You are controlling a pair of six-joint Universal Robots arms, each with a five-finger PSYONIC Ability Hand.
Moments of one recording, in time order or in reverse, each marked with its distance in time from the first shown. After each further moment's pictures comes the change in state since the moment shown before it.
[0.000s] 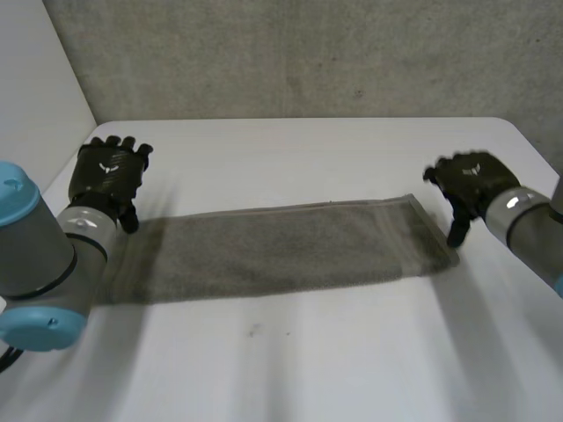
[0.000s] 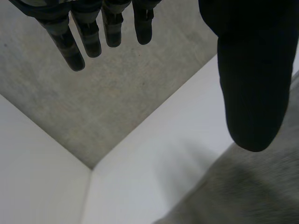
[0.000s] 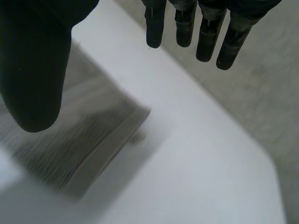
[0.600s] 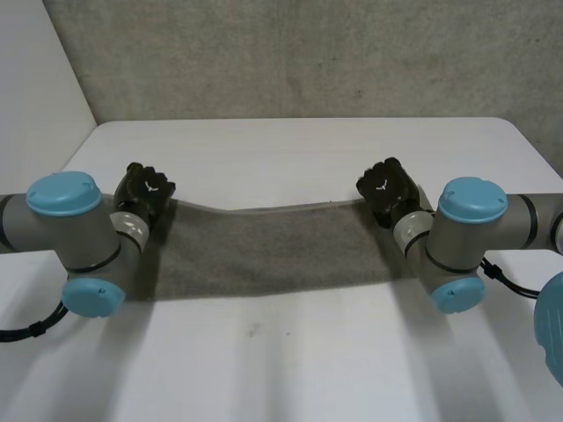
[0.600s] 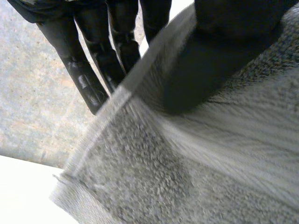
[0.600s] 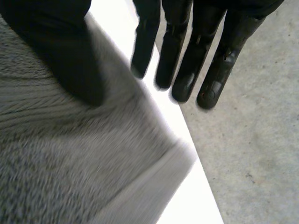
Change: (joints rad) left arm 0.018 -0.421 0.328 -0.003 0.077 0.448; right arm 0.186 0.500 -0.260 -0.503 0.004 -0.323; left_hand 0.795 0.806 0.806 0.828 0.800; right_hand 0.368 0.493 0.539 0.524 0.528
